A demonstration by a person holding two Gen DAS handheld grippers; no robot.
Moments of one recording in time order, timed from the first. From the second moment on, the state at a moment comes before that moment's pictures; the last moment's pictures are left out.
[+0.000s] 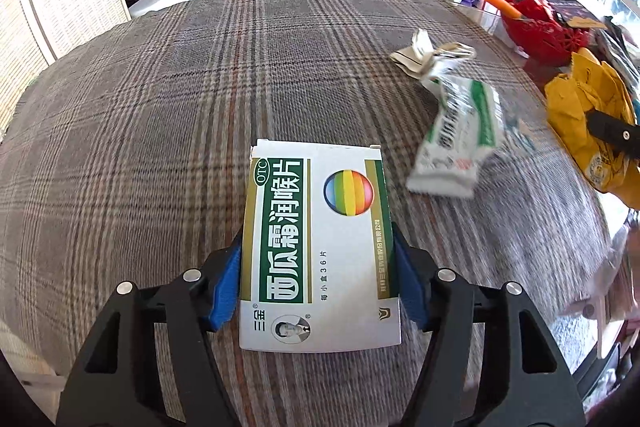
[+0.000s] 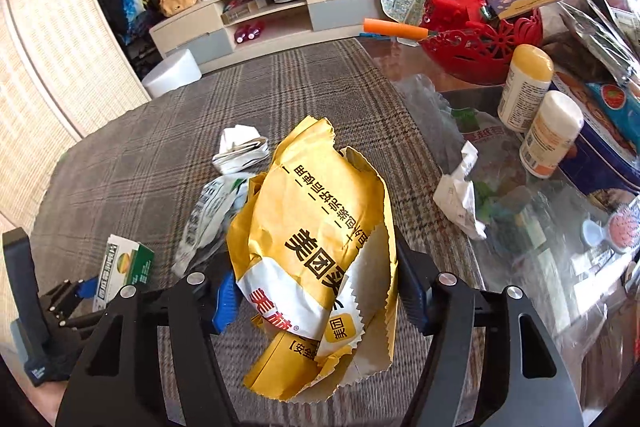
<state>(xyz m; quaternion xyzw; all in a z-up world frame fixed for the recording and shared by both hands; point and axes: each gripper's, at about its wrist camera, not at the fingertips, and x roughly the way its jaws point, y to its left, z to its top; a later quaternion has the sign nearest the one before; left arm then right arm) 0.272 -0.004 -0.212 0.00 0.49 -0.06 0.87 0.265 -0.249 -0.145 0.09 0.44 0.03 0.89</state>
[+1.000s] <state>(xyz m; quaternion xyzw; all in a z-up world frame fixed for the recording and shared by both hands) 0.031 -0.026 -0.229 -0.04 0.46 -0.11 0.88 0.050 -0.223 -0.180 0.08 0.46 0.08 0.88</state>
